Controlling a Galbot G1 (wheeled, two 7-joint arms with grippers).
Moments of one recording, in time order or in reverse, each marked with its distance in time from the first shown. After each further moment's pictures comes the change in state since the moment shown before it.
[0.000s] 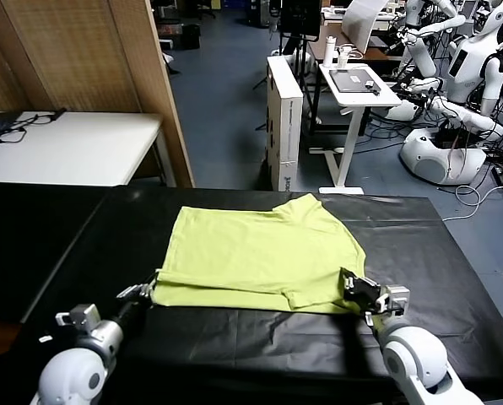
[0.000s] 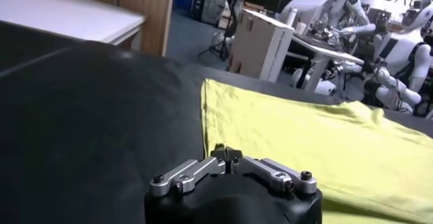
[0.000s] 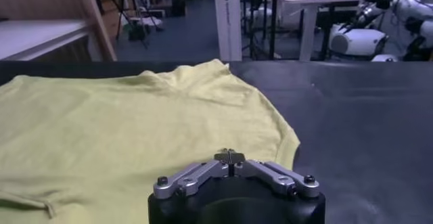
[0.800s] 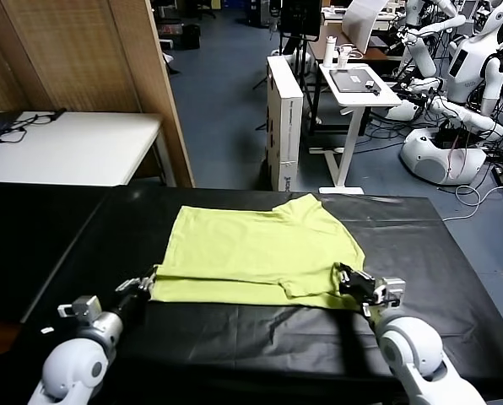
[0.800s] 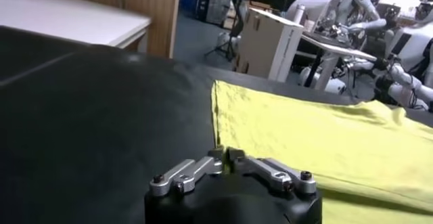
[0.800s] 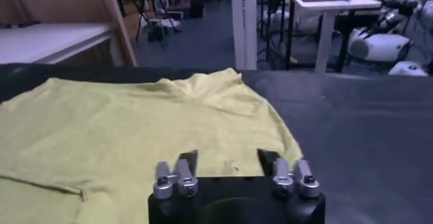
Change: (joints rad) left arm 0.035 -0.024 -0.040 -0.040 0.017 0.000 -0.020; right arm -0.167 -0.110 0.120 0.164 0.004 -0.025 -0.112
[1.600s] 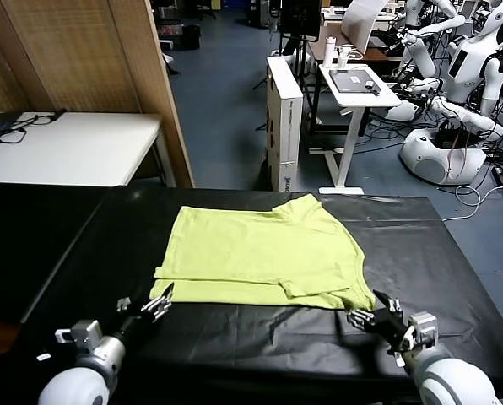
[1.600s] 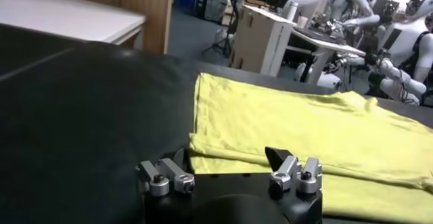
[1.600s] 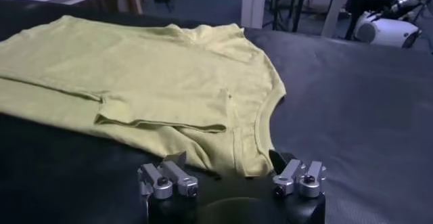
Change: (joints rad) left arm 0.118 -0.064 0.011 -0.074 0.091 0.017 0.010; right arm -0.207 -0.058 0.064 0.045 -0.021 0.018 -0.030
